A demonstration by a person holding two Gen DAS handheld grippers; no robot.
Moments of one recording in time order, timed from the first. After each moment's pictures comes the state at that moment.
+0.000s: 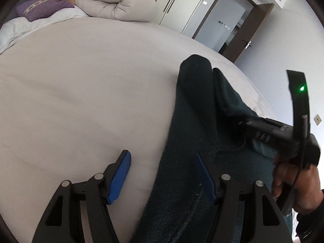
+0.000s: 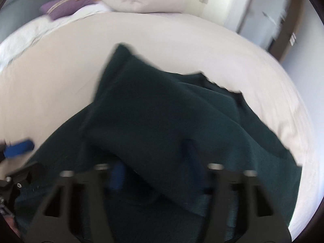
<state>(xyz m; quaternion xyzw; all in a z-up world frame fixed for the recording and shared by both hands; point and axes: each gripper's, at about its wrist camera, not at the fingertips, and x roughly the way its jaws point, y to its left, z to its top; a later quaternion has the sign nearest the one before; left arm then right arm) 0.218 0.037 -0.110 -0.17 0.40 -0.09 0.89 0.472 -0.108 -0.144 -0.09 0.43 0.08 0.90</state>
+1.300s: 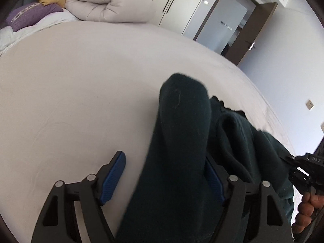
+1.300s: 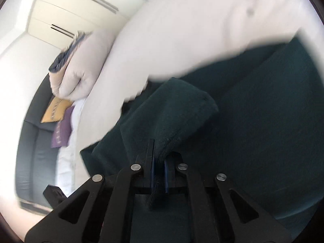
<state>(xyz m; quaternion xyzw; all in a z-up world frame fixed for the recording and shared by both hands) 0.319 0.006 -0.109 -0.17 0.39 -0.08 0.90 0.464 -0.389 -0.155 0.38 0.39 0.04 0.84</state>
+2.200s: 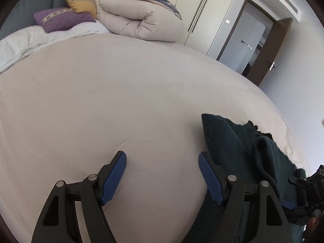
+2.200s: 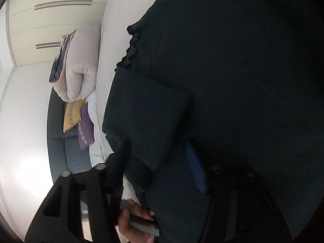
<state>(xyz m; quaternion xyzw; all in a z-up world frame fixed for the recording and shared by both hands) 0.298 0.070 -0.118 -0.19 0.35 0.01 0.92 0.476 -0.385 -0.226 0.55 0.48 0.11 0.68</state>
